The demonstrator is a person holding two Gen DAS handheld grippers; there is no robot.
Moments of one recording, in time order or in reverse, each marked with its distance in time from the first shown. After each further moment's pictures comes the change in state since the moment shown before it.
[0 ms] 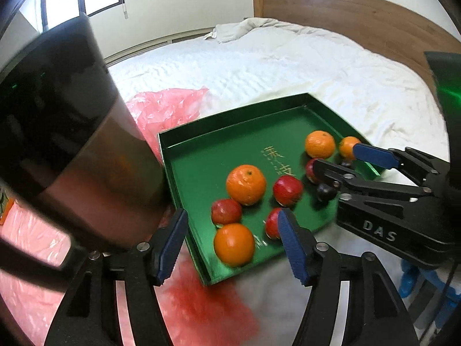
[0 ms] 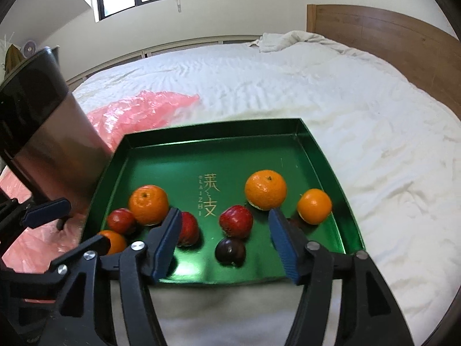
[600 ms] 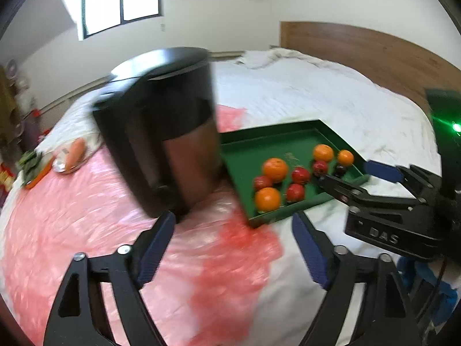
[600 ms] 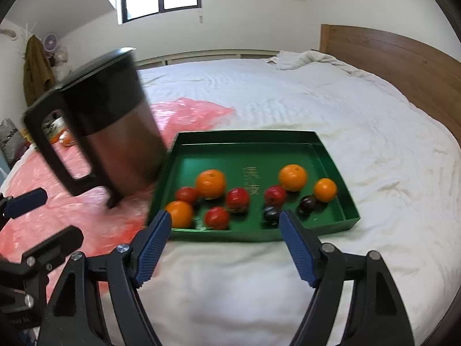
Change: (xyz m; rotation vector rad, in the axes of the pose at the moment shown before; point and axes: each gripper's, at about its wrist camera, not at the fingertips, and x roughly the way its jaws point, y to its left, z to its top) left arm -0.114 0.047 -0.064 -0.131 -0.129 0.084; right arm -0.087 0.061 -0.032 -0.074 -0.058 0.046
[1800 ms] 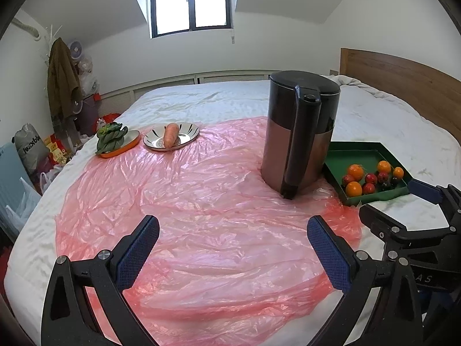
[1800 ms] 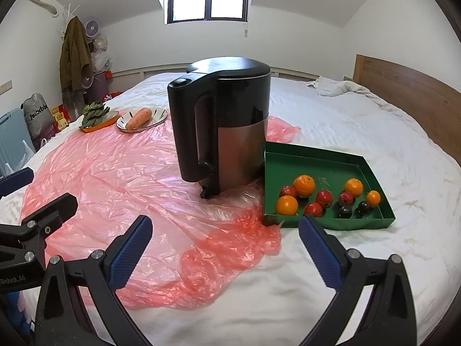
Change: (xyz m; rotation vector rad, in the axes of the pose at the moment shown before) left arm -0.086 0.124 -0.063 -0.145 -0.079 0.219; right arm -0.059 0.144 -0.026 -0.139 -0.063 0.067
